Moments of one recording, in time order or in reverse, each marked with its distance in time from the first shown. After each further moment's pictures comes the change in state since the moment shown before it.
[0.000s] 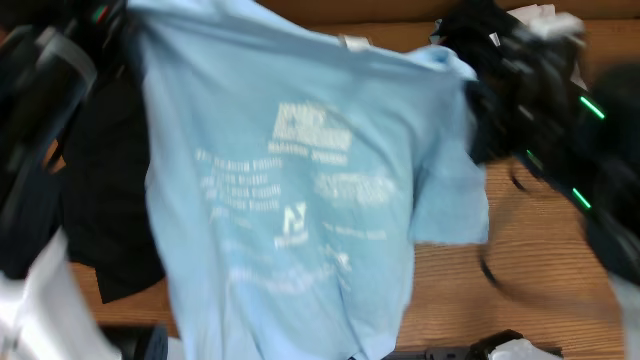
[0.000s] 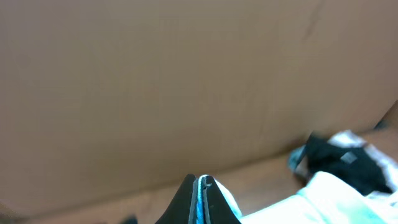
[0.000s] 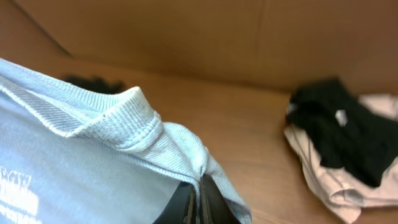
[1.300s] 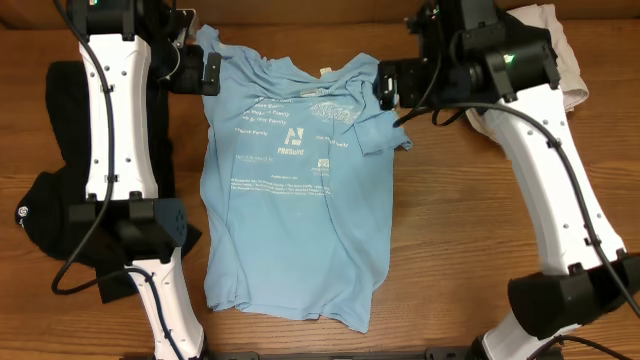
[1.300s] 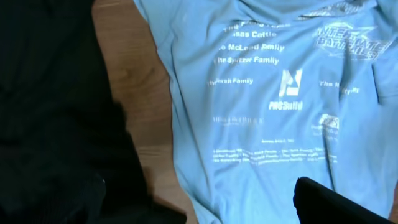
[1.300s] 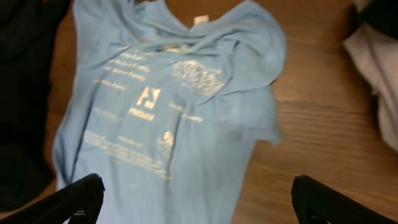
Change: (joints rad) left arm 0.063 0.589 -0.006 -0.504 -0.105 0.010; right arm -0.056 0.450 0.008 -0.038 -0.148 0.071
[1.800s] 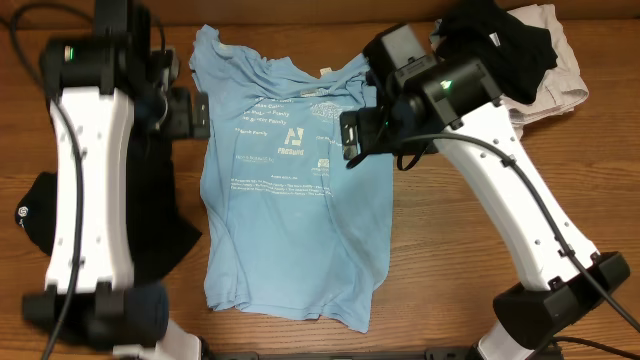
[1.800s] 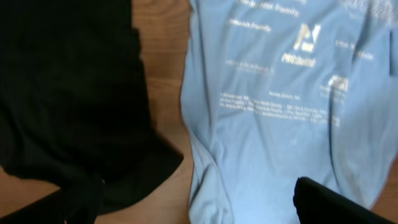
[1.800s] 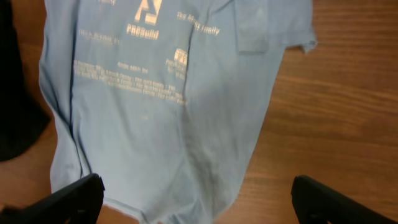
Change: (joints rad) left arm 0.002 -0.492 -0.638 0.143 -0.091 -0.150; right arm 0.220 0.002 0.000 -0.251 0.126 0.211
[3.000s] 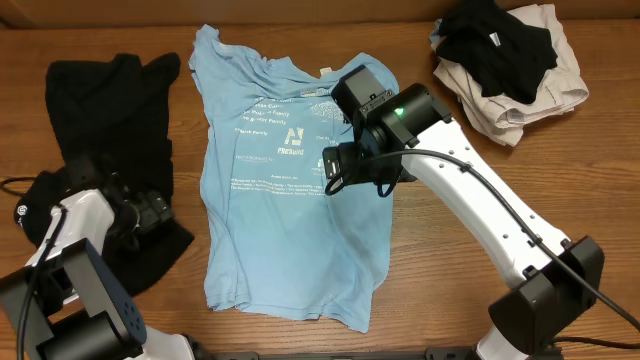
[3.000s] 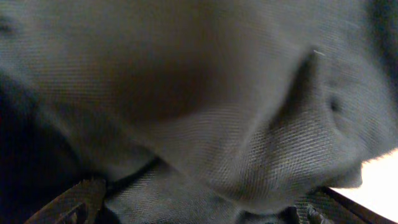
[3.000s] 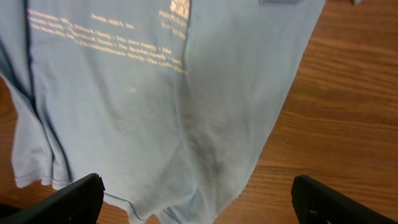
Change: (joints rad) left arm 0.444 -0.050 -1.039 0.889 -0.037 -0.101; right arm 0.078 0.000 -0.253 0.123 -0.009 0.033
